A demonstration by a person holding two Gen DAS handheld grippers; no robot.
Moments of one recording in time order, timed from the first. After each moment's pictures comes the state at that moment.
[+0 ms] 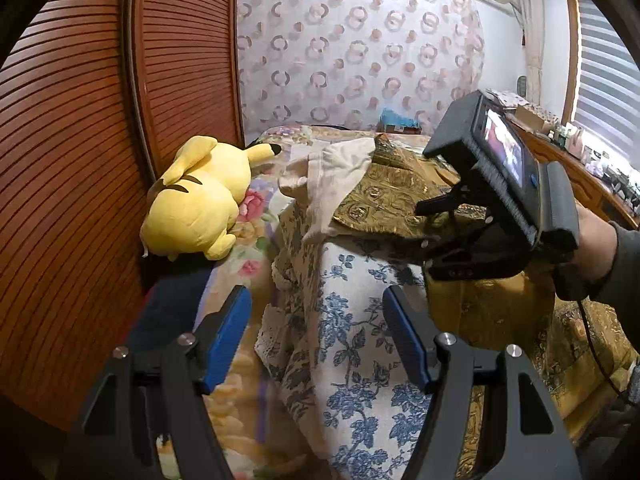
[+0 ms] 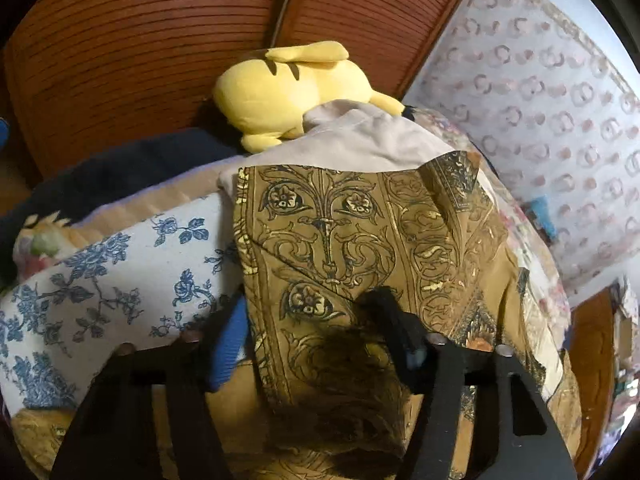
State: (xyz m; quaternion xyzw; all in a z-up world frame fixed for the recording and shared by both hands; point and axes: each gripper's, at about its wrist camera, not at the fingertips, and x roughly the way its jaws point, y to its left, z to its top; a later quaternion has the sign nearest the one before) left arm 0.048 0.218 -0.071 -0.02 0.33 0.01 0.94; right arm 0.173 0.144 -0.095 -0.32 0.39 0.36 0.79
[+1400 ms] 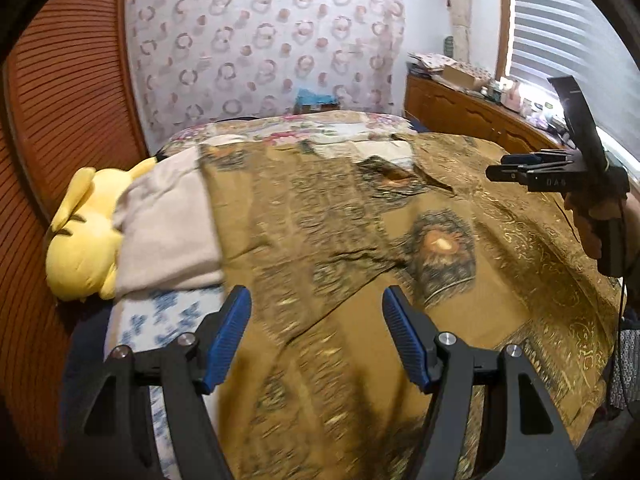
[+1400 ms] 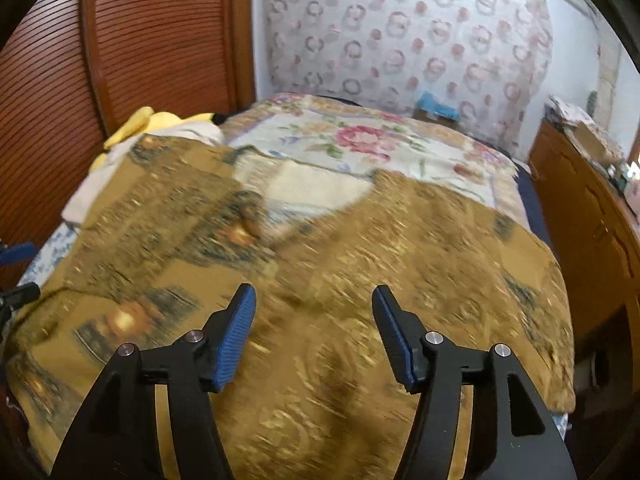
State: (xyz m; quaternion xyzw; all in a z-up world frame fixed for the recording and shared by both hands) left arm 0.127 0.055 -0.079 0.03 0.36 -0.12 0.93; right arm 0.217 -0.189 -0.054 -0.09 0.42 0.16 0.89
